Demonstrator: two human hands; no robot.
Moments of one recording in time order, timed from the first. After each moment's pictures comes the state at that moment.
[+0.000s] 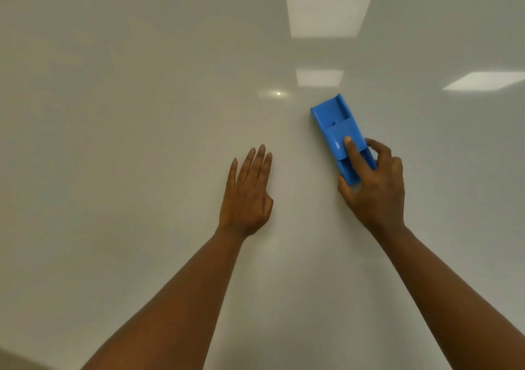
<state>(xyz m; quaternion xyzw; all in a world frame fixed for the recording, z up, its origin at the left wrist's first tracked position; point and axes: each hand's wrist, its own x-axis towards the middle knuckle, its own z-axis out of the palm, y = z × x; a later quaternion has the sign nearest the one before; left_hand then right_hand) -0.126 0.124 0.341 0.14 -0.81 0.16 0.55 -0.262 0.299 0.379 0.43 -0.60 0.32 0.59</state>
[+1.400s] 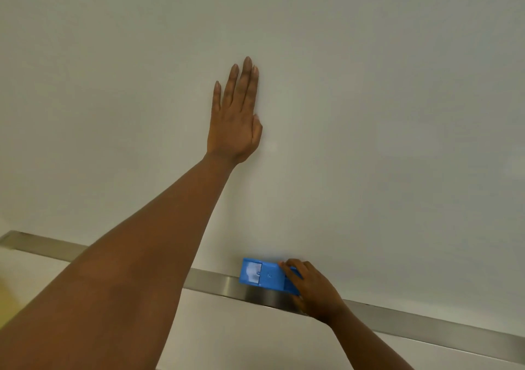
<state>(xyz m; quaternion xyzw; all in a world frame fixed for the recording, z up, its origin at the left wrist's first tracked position) -0.115 0.088 0.261 0.17 -0.84 0.13 0.49 -0.204 0.289 0.003 0.66 -0.73 0.15 0.13</state>
